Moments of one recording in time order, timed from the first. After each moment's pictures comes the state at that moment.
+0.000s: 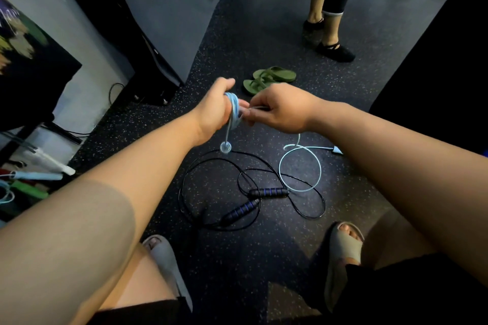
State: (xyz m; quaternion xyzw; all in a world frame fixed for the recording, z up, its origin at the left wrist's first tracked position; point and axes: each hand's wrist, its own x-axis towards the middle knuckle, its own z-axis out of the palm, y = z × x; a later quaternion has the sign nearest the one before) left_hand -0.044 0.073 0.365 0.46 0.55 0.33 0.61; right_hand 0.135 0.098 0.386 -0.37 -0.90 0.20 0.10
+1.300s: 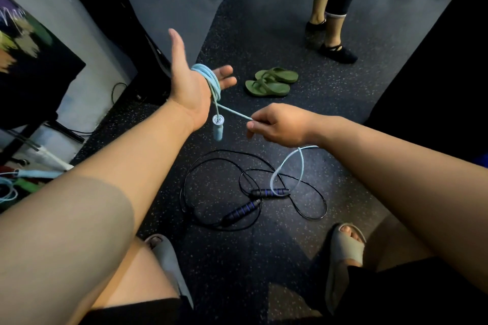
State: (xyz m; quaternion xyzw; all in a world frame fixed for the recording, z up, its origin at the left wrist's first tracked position) left_hand -0.066 0.086 0.386 0.28 0.44 0.62 0.58; right_hand 0.132 0.085 0.367 -0.38 -0.87 0.30 0.04
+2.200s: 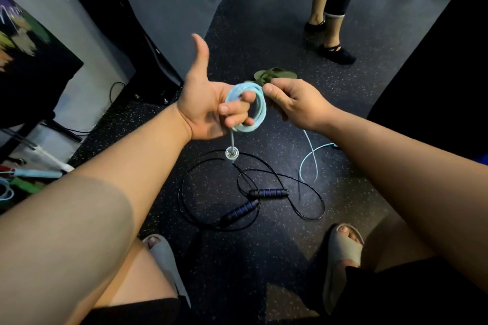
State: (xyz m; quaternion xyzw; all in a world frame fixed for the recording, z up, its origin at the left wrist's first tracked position) left_hand -0.053 0.057 0.406 0.39 0.35 0.30 0.79; right_hand 0.154 0.110 0.362 -0.40 -0.81 0.33 0.27
